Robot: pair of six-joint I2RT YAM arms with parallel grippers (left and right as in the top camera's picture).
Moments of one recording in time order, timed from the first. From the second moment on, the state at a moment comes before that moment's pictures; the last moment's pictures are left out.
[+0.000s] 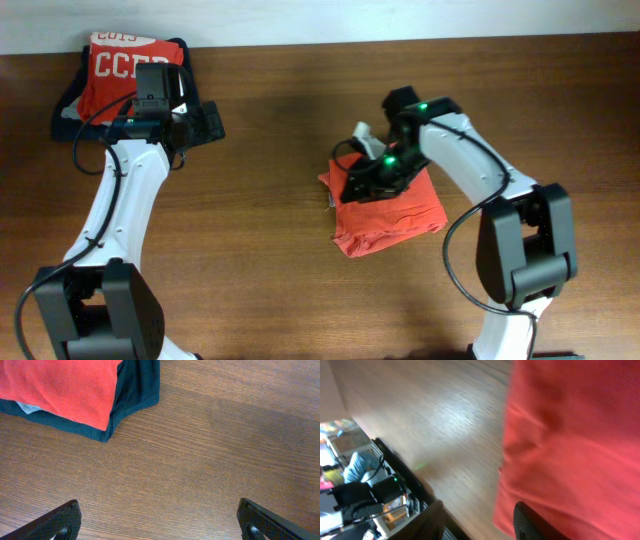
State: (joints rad) left arm -0.01 1.75 1.44 -0.67 -0.09 -0.23; right arm 0.26 2.00 1.54 -1.18 -0.72 -0.07
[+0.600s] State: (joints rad) left arm -0.01 1.75 1.44 -0.67 -0.09 -0.23; right arm 0.28 2.00 1.39 -1.06 -0.60 -0.13
